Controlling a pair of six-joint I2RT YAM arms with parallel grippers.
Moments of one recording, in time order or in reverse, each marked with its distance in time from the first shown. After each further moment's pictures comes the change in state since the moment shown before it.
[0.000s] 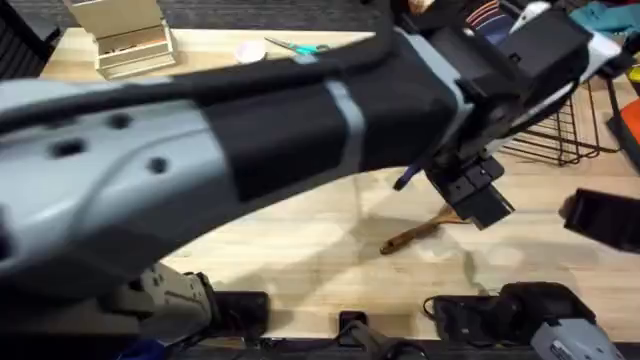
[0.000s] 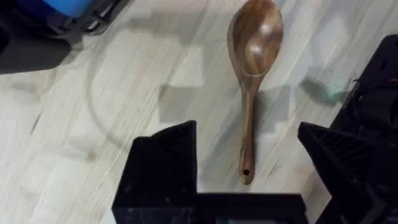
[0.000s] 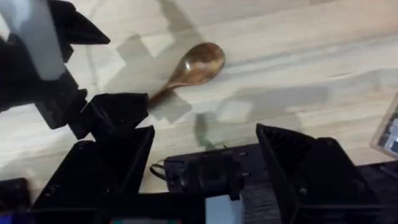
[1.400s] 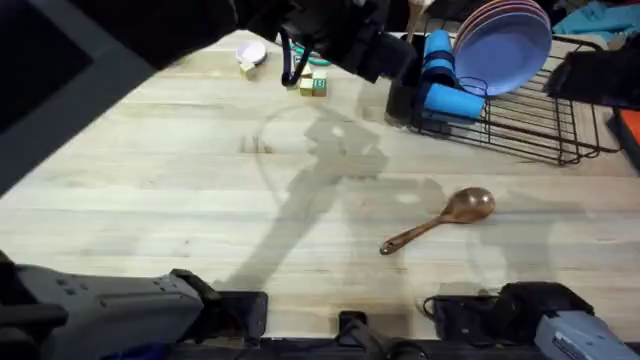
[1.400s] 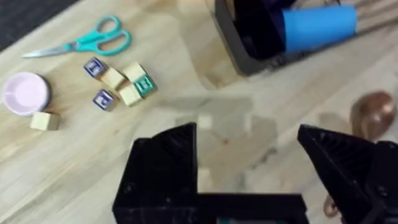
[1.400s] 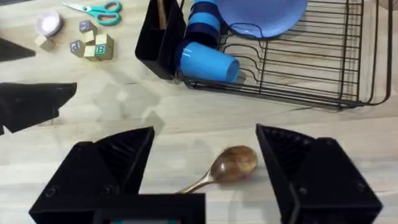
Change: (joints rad) left arm 0.477 -0.221 0.000 0.040 -0.060 0.039; right arm 0.000 0.190 -0.004 0.453 -0.081 -0.029
